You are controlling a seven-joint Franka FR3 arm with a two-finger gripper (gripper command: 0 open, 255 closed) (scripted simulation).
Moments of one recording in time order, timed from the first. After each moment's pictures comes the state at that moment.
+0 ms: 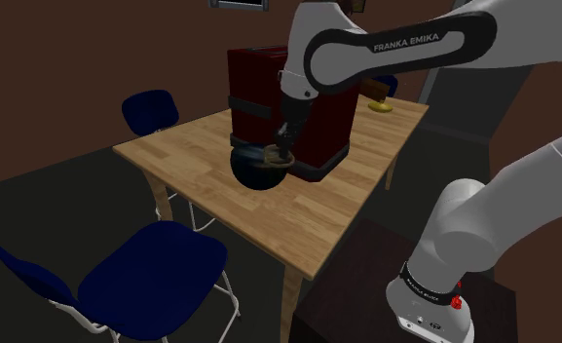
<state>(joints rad) 0.07 -0.49 0.11 -2.34 0.05 1.99 -0.01</state>
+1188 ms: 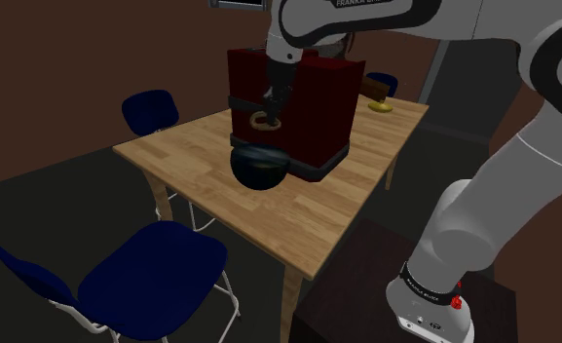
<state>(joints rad) 0.02 -0.25 0.05 -1.98 0.02 1.86 -0.09</state>
